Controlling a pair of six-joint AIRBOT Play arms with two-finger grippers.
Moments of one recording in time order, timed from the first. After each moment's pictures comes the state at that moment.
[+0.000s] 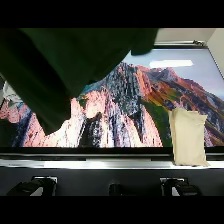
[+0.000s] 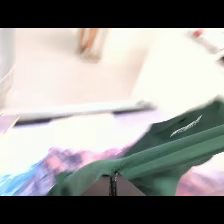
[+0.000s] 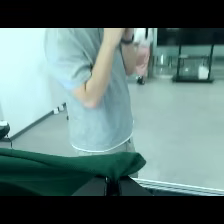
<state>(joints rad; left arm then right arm) -0.12 -0.92 2.00 1.10 -1.25 -1.62 0.00 -0.68 1.61 -1.23 0.79 1.40</state>
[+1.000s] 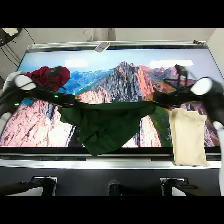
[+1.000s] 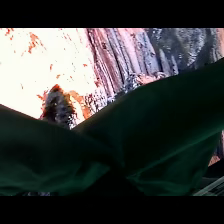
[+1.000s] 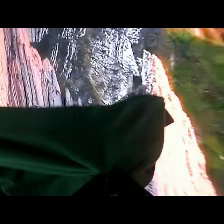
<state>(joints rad) -0.12 -1.43 1.35 1.03 -1.25 -1.40 0.00 -1.29 1.23 -1.14 1.13 1.57</state>
